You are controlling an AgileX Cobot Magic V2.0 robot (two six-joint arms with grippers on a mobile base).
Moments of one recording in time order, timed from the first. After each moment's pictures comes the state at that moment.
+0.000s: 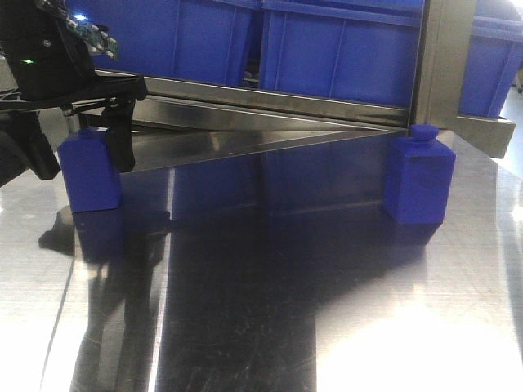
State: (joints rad) left arm -0.27 1.93 -1.57 -0.11 1.06 -0.25; right arm -0.03 -0.01 0.03 0.03 0.08 0.02
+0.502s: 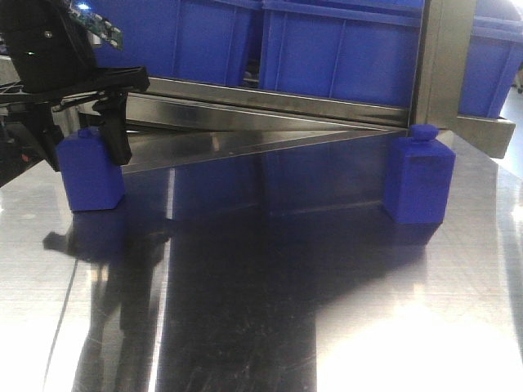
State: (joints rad) left arm -0.27 1.93 -1.59 -0.12 1.07 -0.25; right arm -0.03 -0.01 0.03 0.03 0.08 0.02
